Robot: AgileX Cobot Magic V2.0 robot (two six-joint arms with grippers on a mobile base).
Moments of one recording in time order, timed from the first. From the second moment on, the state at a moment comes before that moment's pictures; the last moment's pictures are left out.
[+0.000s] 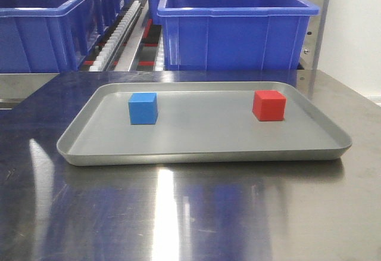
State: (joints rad) left arm -0.04 0.00 0.01 -0.02 0.15 -0.09; right arm 0.09 -0.01 0.03 -0.05 0.20 0.15
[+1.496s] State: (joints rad) left arm -0.04 0.00 0.01 -0.02 0.15 -0.09; right arm 0.09 -0.01 0.03 -0.13 0.10 0.15
